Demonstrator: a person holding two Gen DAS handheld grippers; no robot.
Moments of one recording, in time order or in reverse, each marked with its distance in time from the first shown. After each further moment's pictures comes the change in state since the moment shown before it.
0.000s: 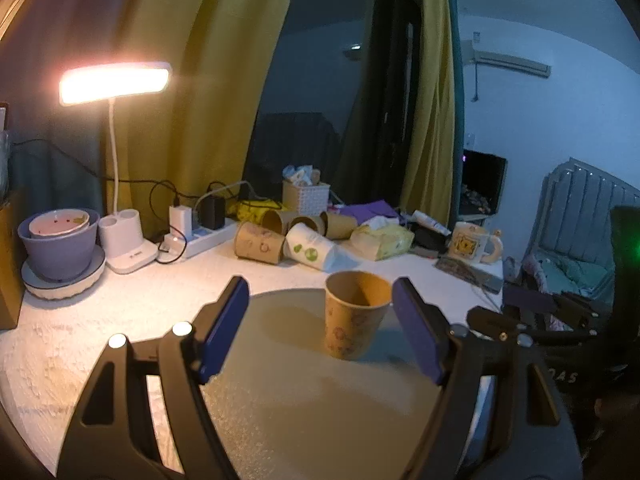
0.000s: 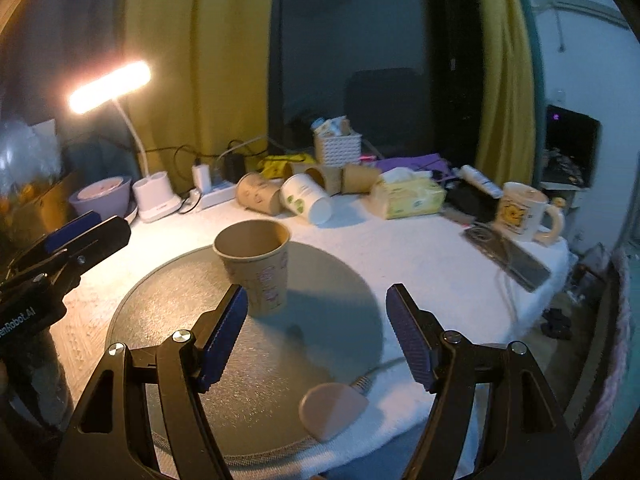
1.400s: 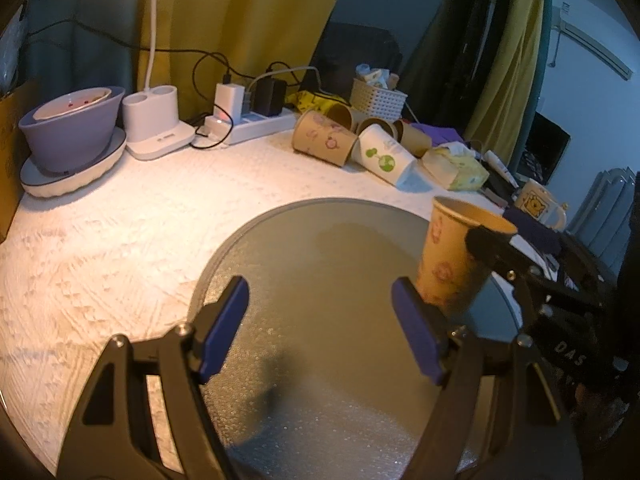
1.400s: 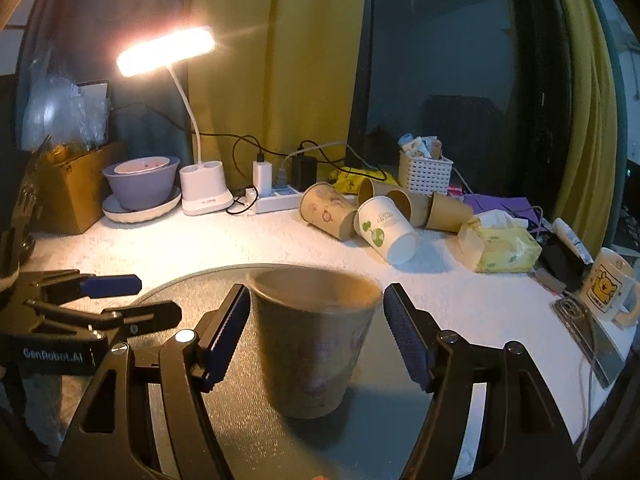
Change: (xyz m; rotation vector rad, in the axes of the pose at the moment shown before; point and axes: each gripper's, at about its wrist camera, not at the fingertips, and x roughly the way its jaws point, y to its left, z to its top) left arm 0.077 0.054 -0.036 -0.193 0.359 0.152; right arm 0.102 0.041 0.022 -0.202 -0.034 0.243
